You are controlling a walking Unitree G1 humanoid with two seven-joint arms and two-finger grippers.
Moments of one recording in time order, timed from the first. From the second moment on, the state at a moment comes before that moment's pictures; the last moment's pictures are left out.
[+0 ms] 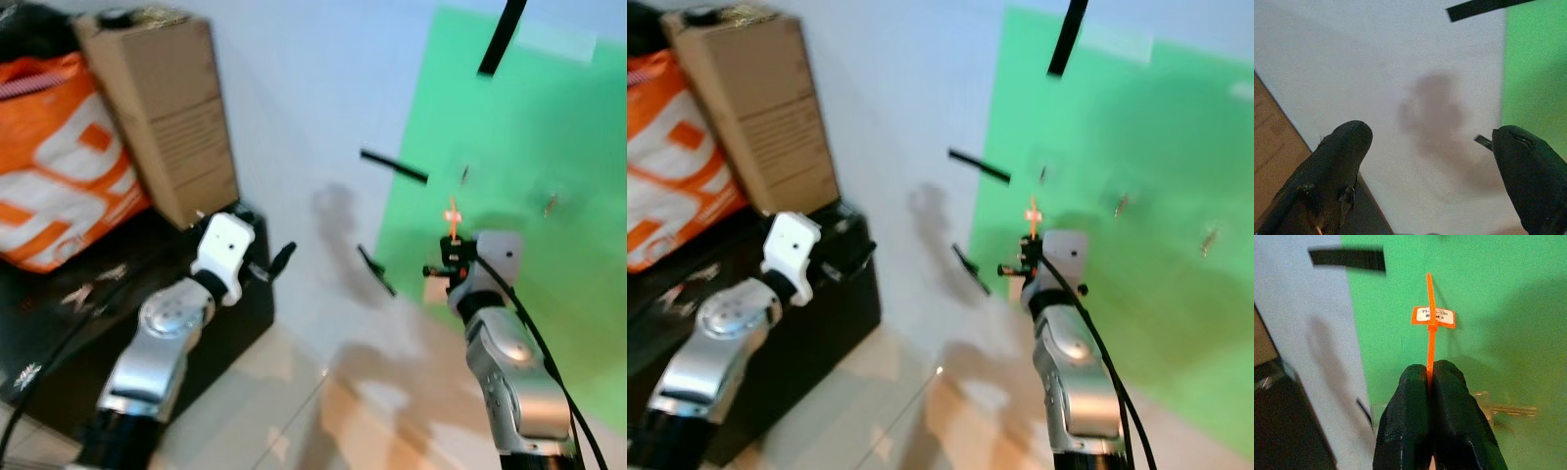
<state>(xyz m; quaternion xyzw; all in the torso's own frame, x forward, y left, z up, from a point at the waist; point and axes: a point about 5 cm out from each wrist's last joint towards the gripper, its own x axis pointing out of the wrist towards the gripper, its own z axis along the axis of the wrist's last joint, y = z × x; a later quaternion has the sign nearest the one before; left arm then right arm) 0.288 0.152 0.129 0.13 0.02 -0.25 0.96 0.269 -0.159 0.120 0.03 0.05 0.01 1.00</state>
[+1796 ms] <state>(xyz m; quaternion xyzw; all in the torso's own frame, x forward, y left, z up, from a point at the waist) 0.264 0.146 0.137 0.08 0.04 -0.47 0.88 0.275 -0.142 0.162 0.15 -0.03 0.09 0.98</state>
